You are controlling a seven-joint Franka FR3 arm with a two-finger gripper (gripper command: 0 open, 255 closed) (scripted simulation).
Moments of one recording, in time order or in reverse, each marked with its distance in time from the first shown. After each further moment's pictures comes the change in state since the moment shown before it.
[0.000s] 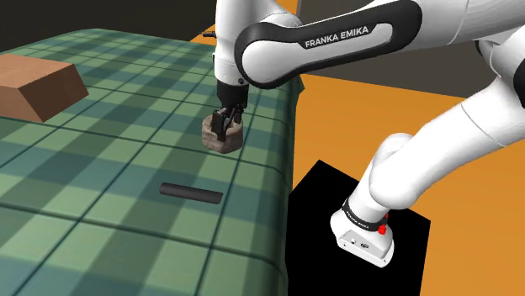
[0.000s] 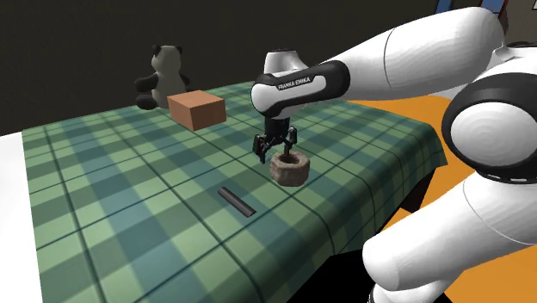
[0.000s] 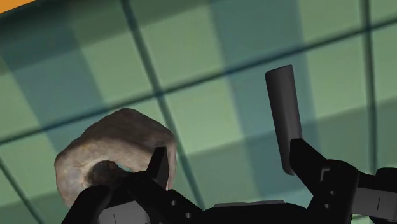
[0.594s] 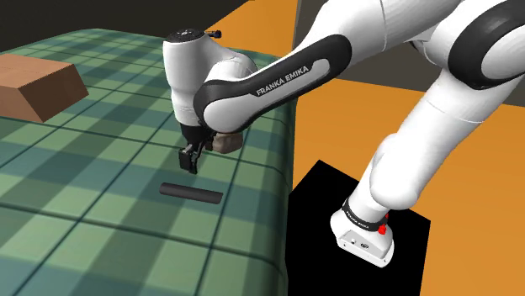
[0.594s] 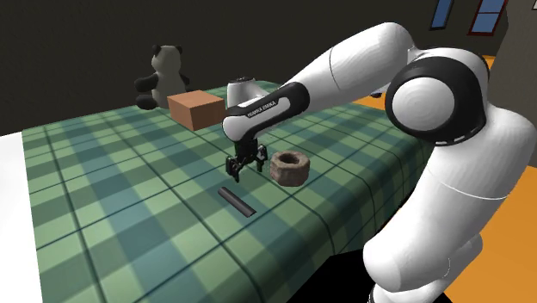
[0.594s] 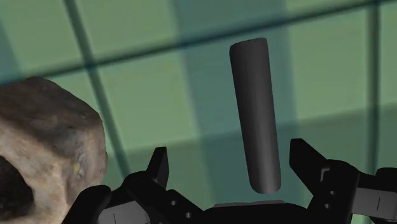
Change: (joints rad) arm 0.028 0.318 0.142 0.125 -0.153 0.130 0.161
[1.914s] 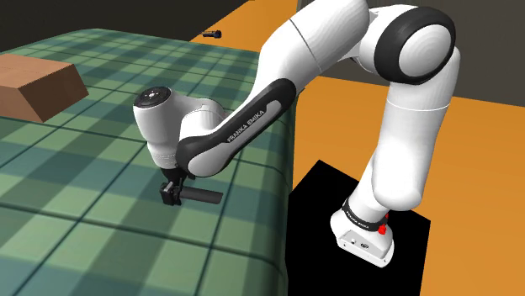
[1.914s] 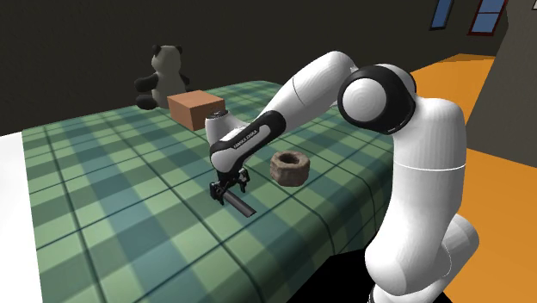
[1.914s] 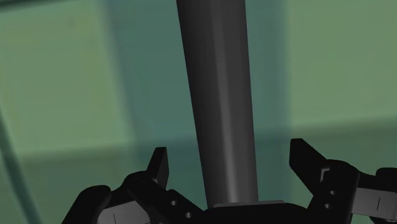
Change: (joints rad) arm 0.081 0.335 0.019 0.122 -0.239 0.117 0.177
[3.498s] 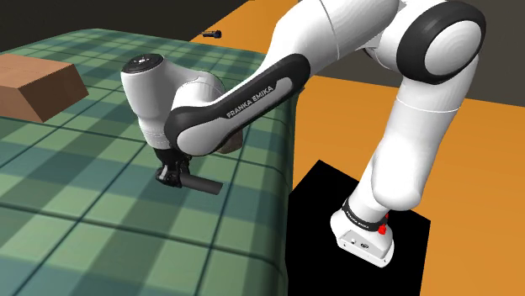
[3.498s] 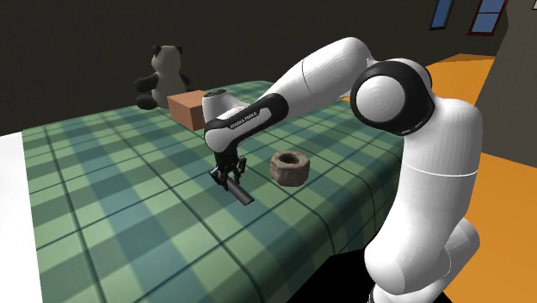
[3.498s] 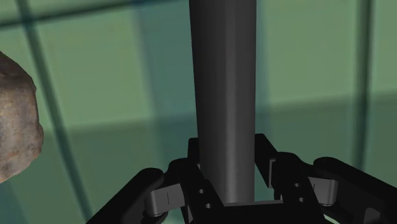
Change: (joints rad) arm -0.018 -0.093 0.023 0.058 0.074 -0.134 -0.058
